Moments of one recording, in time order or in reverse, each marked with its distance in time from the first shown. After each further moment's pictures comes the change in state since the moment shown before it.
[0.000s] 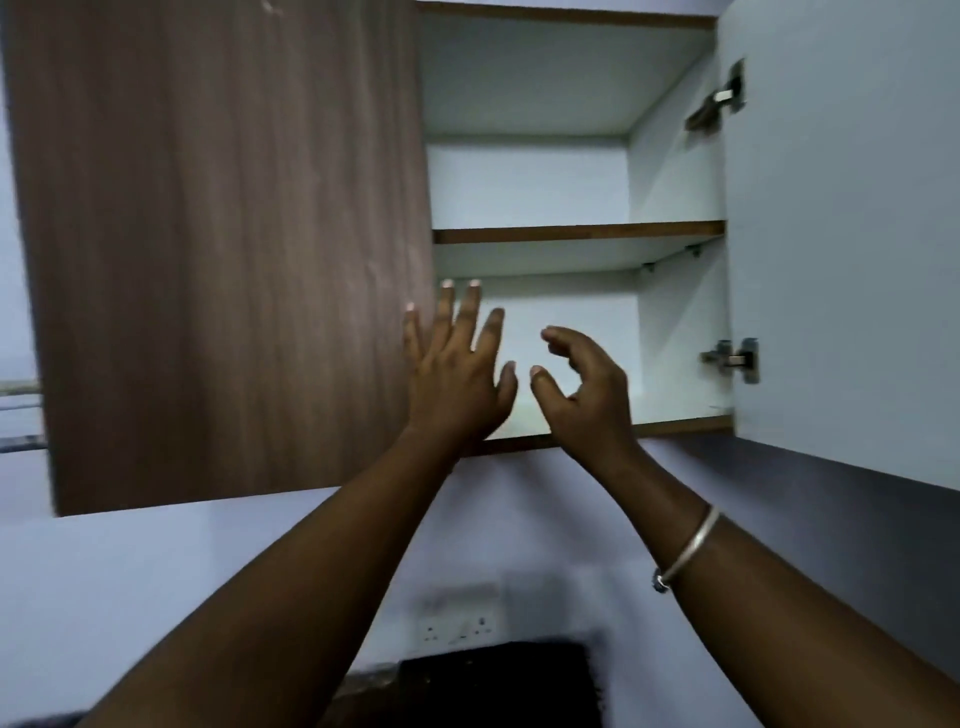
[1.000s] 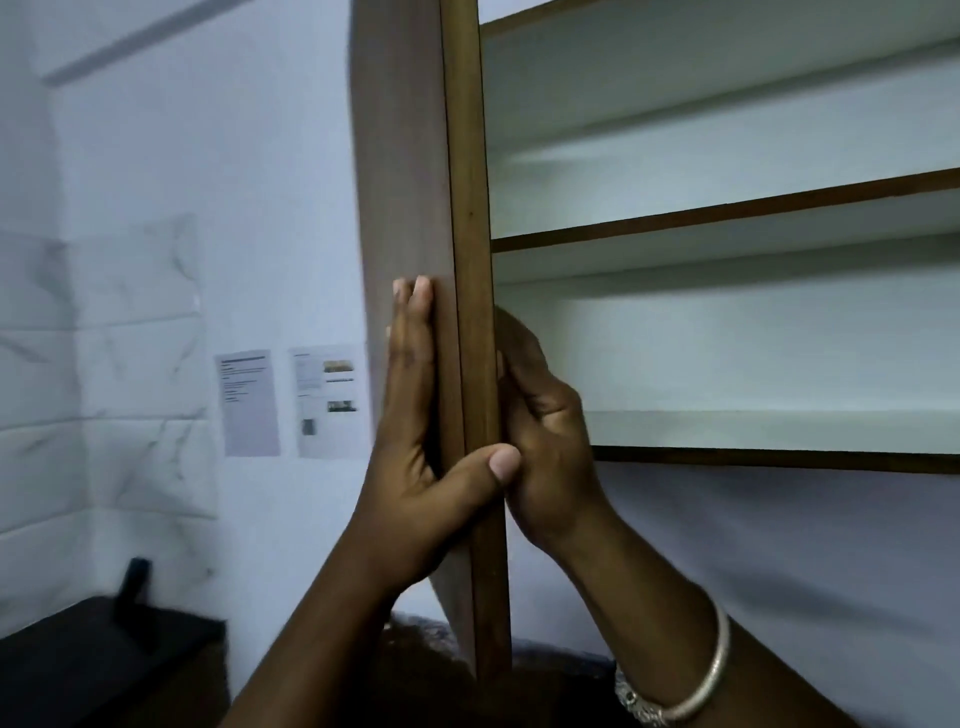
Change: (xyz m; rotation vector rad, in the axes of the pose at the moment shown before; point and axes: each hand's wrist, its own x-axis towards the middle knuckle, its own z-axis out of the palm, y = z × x) left_hand -0.123 -0.113 -0.236 -0.747 0.005 -0.280; right_hand -0.077 -0.225 0.138 1.192 -0.440 0.107
